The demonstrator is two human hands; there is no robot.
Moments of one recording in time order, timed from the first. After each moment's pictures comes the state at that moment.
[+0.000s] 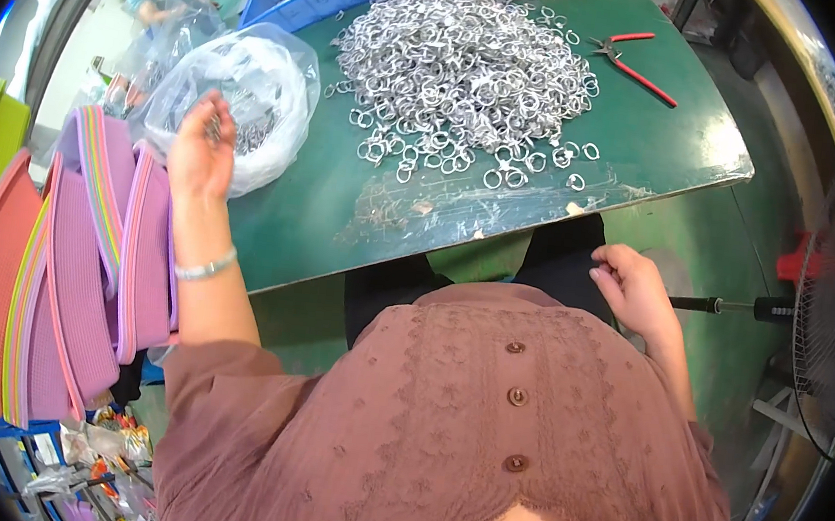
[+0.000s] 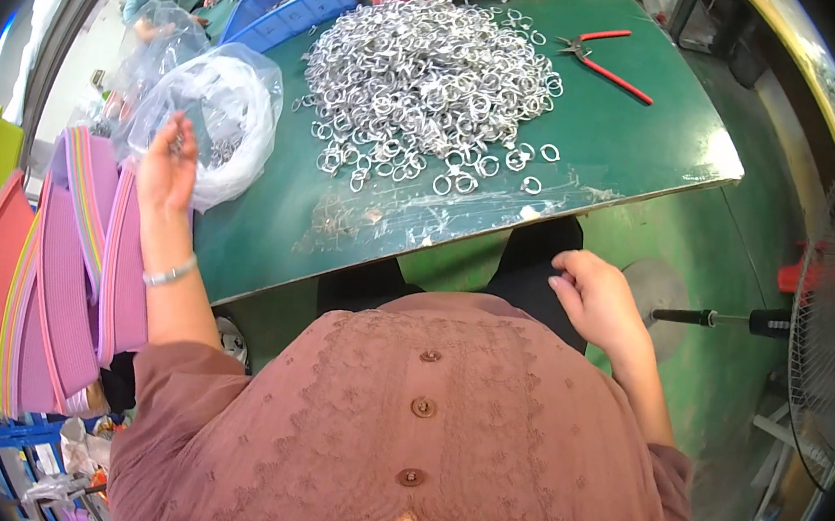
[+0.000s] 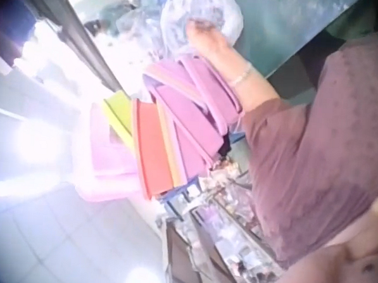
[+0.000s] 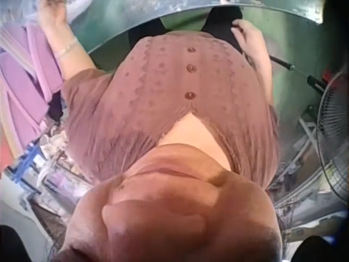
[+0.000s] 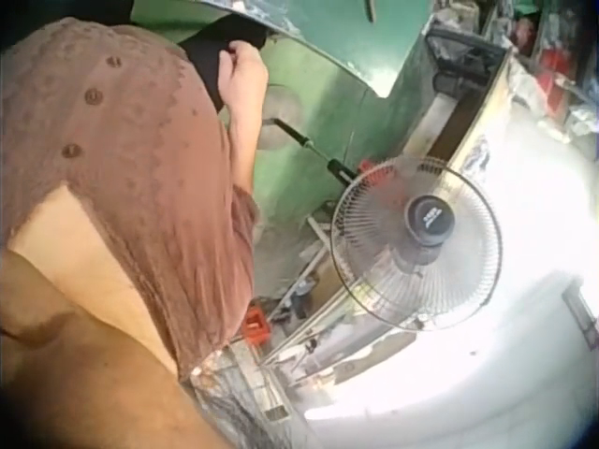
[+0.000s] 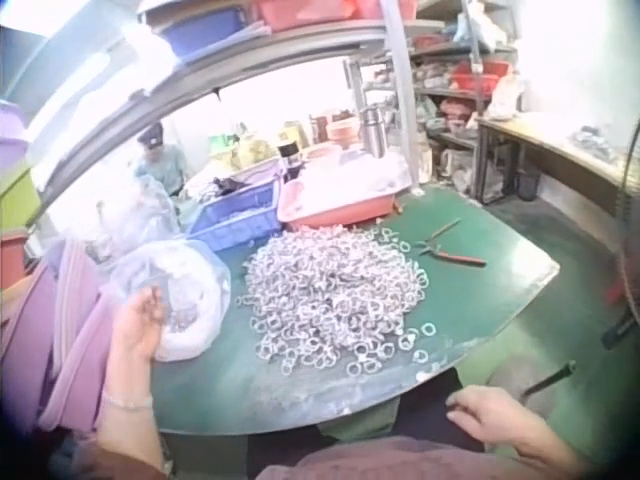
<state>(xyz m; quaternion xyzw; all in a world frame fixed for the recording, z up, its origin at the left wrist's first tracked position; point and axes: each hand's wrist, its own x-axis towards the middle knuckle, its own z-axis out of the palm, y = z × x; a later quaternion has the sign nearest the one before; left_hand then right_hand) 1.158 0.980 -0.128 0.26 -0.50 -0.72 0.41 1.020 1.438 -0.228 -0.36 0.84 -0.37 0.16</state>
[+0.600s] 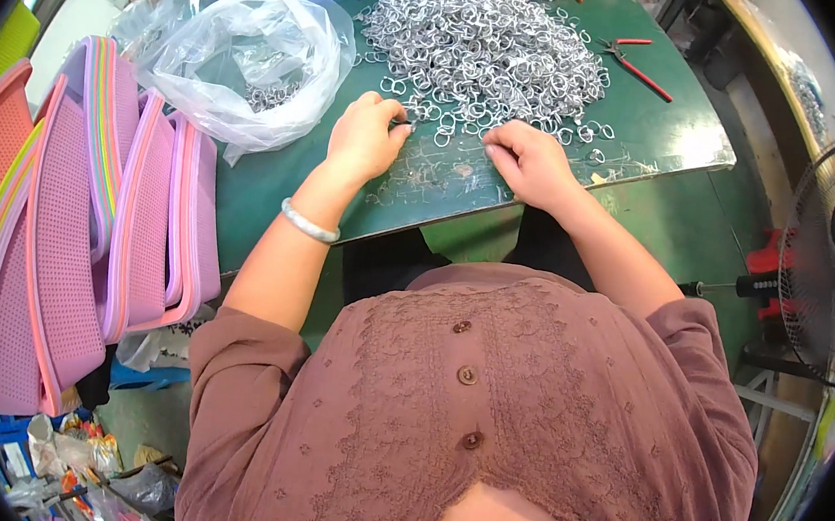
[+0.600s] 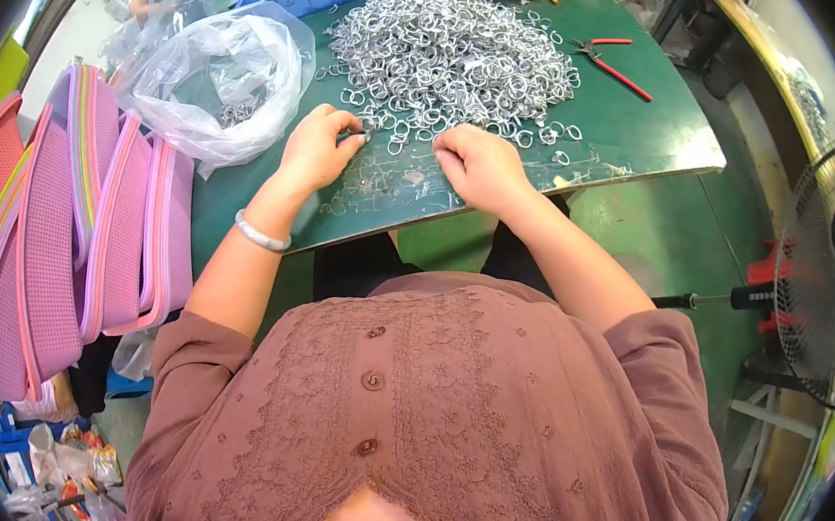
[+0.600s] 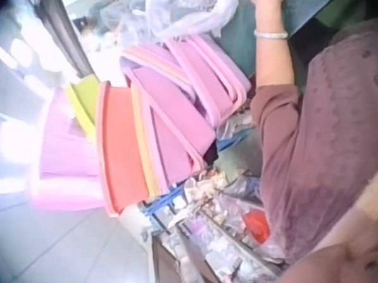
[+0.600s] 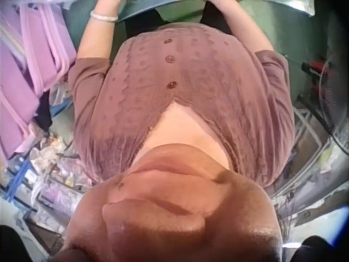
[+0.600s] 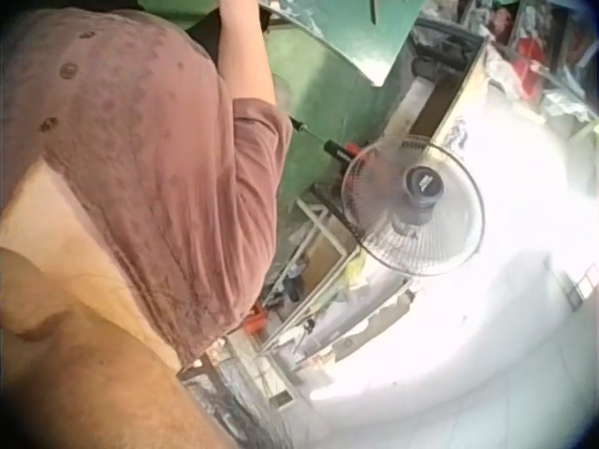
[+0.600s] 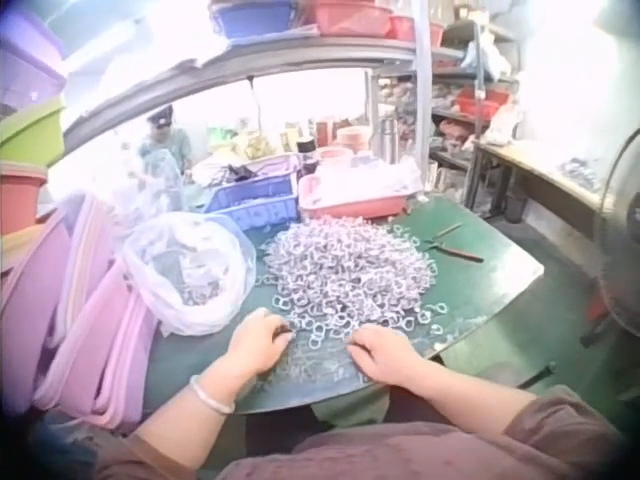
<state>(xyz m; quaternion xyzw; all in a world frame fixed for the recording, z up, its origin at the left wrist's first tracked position) 1.137 1.058 -0.216 0.13 -0.96 -0.17 0.17 1.030 1.263 -0.232 -0.53 0.75 -0.40 -0.02</state>
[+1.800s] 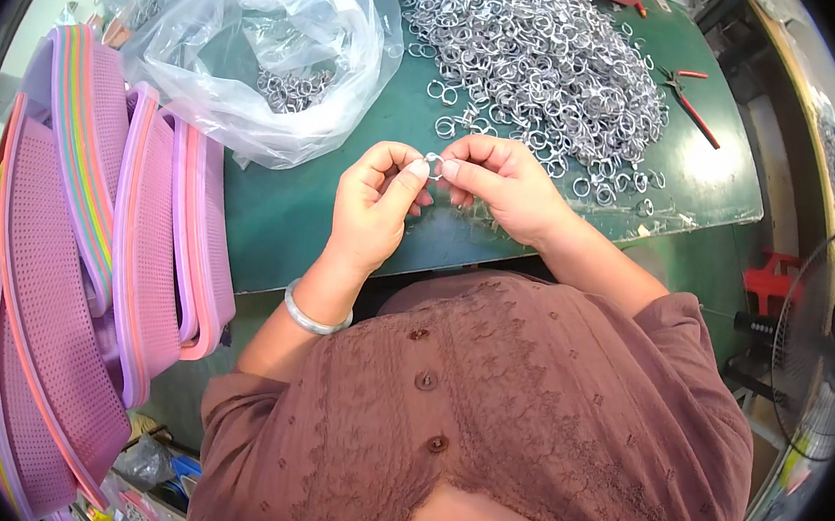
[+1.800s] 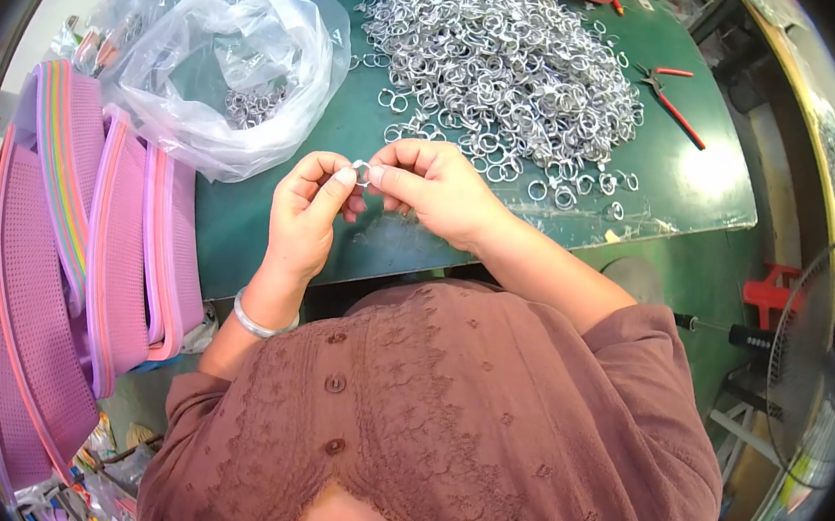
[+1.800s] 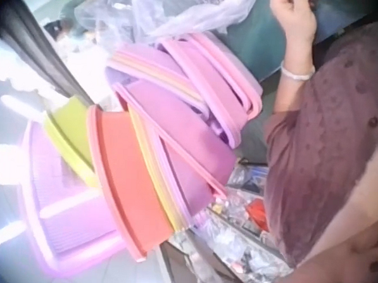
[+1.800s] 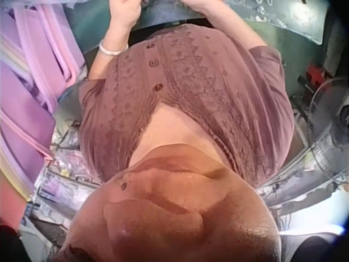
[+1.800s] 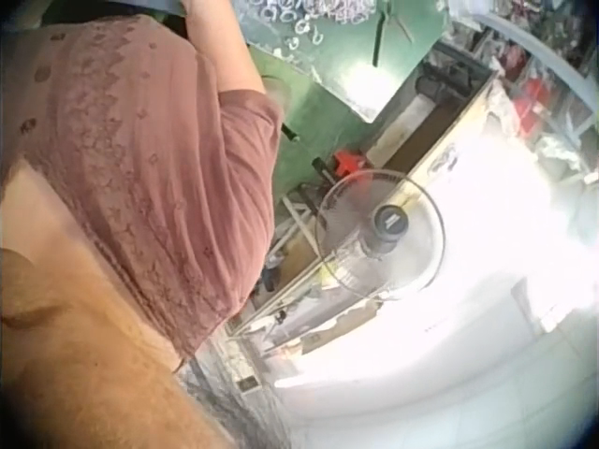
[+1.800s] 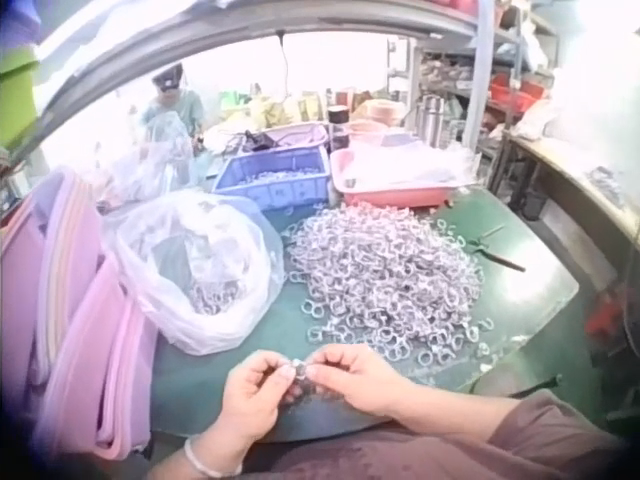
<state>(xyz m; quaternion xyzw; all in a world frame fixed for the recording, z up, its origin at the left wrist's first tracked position) 1.187 1.063 -0.205 0.17 -0.63 -0.73 0.22 1.065 1.176 -0.200 -0.31 0.54 -0.62 0.47</state>
